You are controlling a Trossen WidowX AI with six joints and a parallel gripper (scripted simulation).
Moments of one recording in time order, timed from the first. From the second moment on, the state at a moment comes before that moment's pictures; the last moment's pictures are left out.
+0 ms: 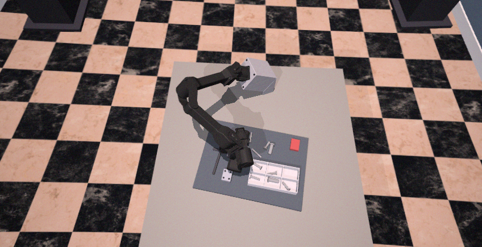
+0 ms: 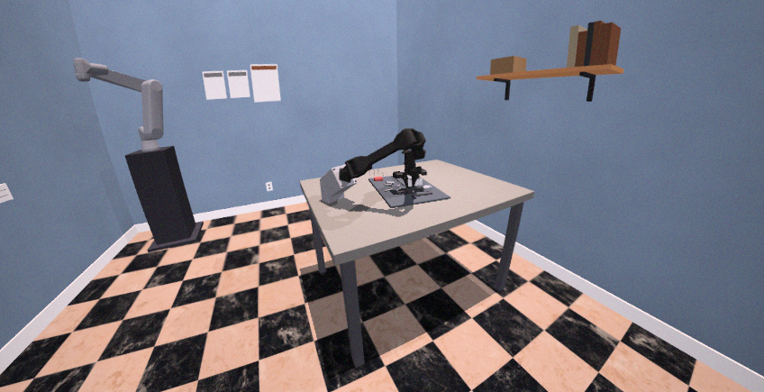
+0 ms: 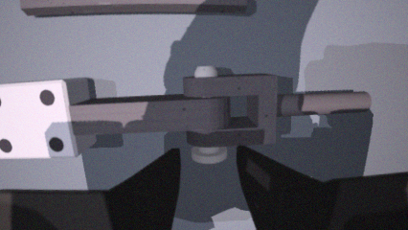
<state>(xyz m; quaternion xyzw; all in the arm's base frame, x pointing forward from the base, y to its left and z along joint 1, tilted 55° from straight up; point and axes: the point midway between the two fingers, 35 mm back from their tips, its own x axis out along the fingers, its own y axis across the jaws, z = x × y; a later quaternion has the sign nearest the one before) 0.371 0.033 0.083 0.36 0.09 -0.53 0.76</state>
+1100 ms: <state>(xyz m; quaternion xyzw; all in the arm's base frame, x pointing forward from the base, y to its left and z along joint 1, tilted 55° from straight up) 0.359 0.051 0.098 0.36 0.09 -0.53 0.76</state>
